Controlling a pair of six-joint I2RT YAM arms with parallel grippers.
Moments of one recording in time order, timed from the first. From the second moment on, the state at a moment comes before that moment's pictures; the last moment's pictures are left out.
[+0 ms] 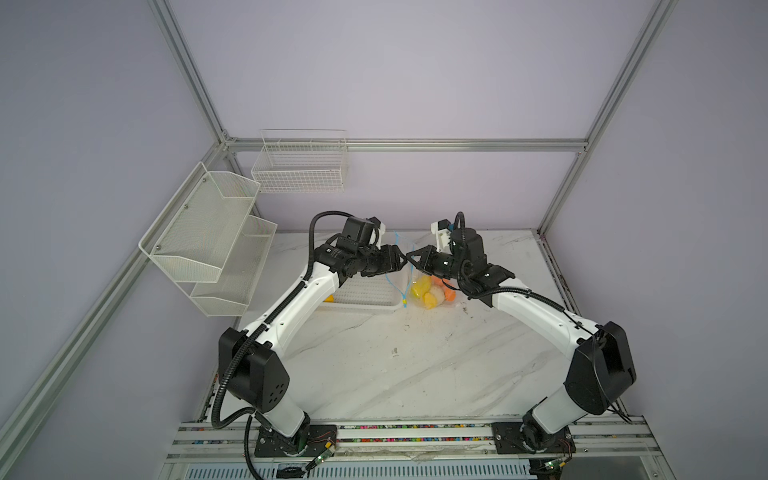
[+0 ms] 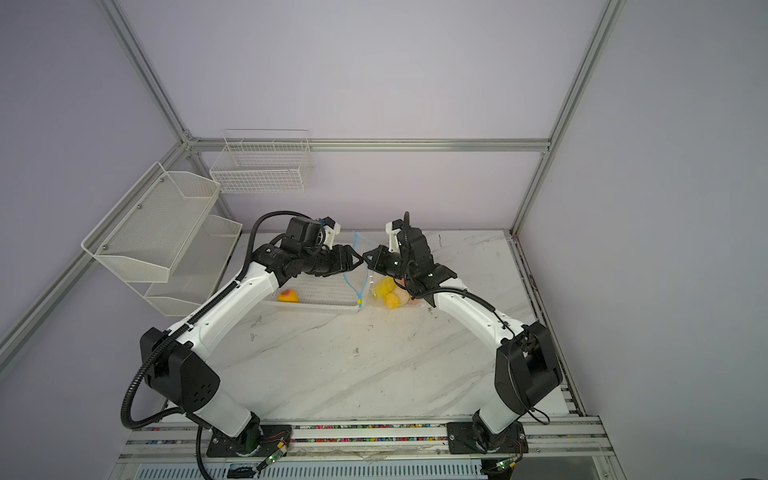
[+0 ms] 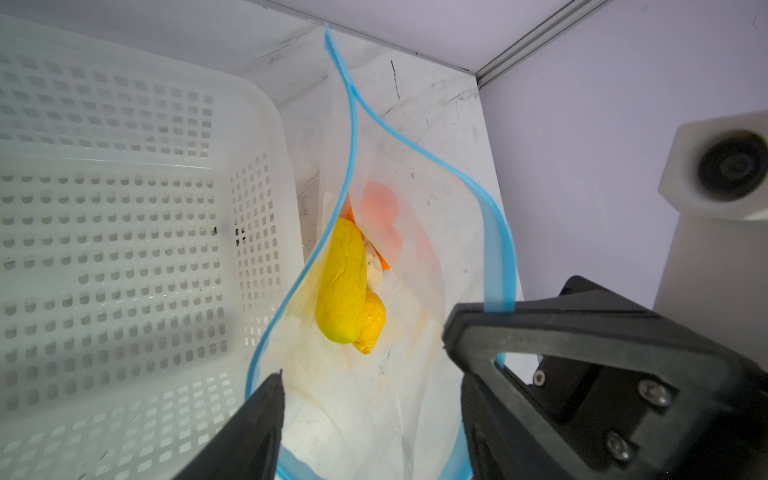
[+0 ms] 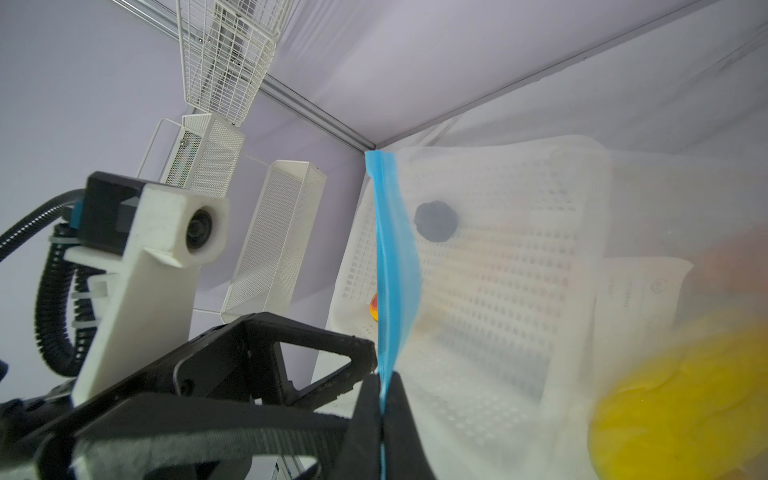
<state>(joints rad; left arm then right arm) -0.46 1.62 1.58 -0.67 0.31 -0.58 0.58 1.59 1.30 -0.06 -0.36 0.86</state>
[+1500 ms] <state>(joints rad) -0.15 2.15 1.81 -0.72 -0.10 -0.33 0.58 1.59 1.30 -0.05 -0.37 0.86</state>
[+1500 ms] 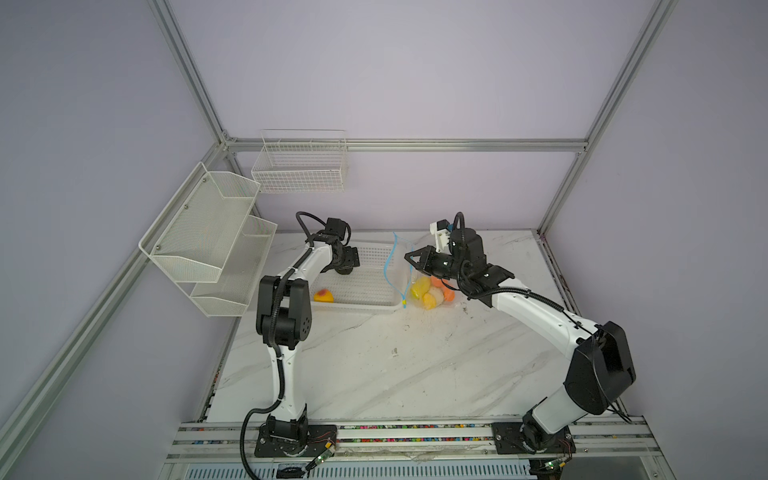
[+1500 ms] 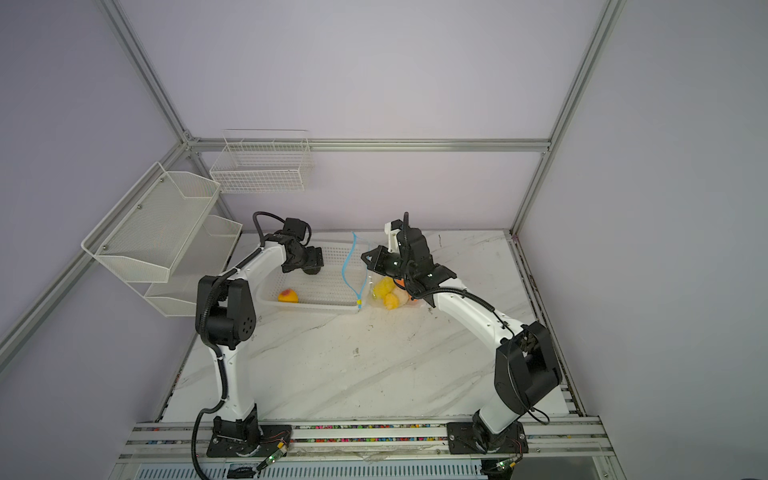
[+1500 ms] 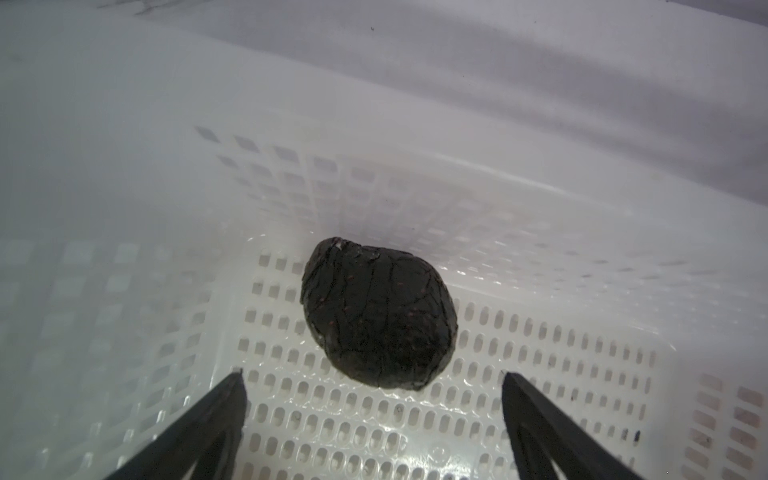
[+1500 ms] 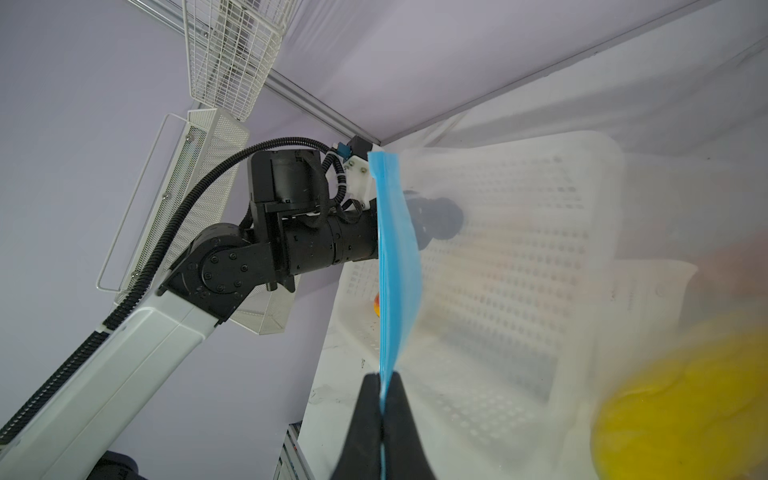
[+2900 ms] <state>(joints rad) -0.12 2.29 1.94 -0.75 -0.08 -0.33 0.58 1.62 1.30 -0.05 -0.38 0.86</state>
